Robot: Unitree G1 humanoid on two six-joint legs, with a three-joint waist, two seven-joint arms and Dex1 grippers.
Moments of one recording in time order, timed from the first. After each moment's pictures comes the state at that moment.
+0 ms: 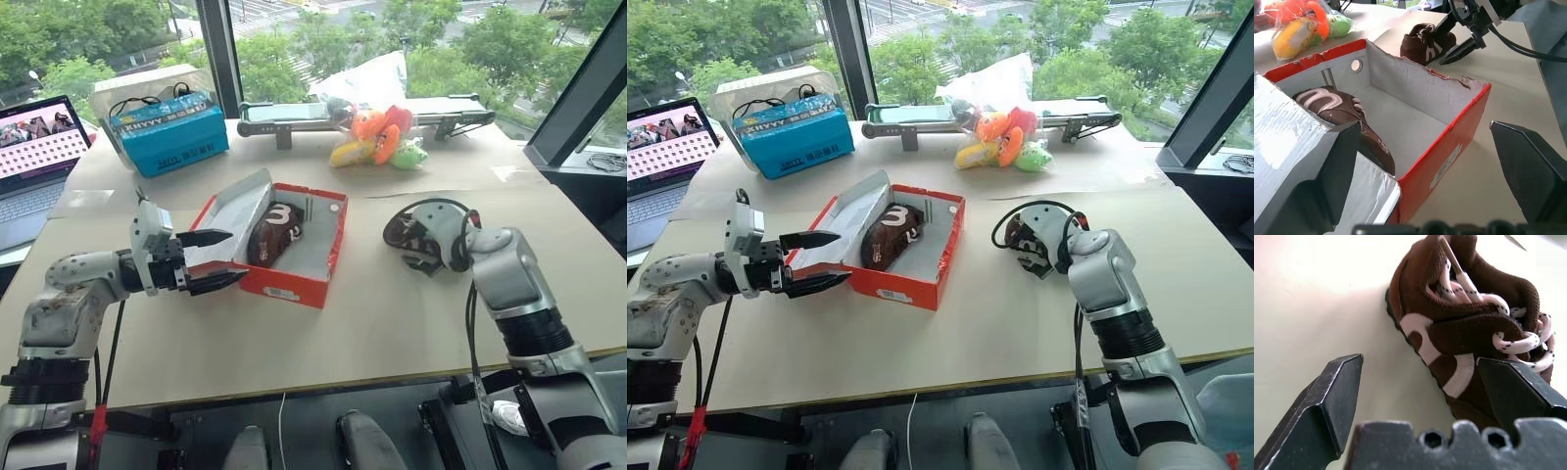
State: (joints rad) left arm -0.40 0.78 0.17 0.02 -0.55 0.38 -1.21; right arm -0.73 -0.60 0.17 0.04 -0.26 0.94 0.74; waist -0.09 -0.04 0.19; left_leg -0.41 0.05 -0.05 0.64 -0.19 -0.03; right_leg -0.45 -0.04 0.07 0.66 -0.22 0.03
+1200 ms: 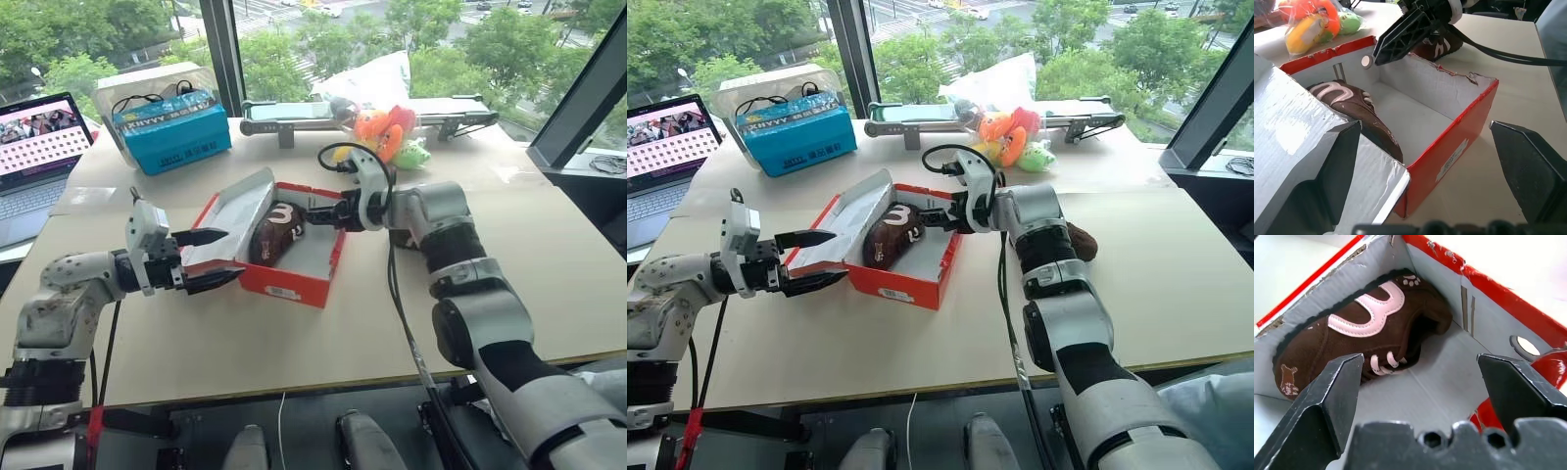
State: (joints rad) left arm -0.39 0.79 0.18 0.01 -0.55 0.38 -1.19; right arm -1.29 -0.19 -0.02 0.87 0.17 0.86 0.70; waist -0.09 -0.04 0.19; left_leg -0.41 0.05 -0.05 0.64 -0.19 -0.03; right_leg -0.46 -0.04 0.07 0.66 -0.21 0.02
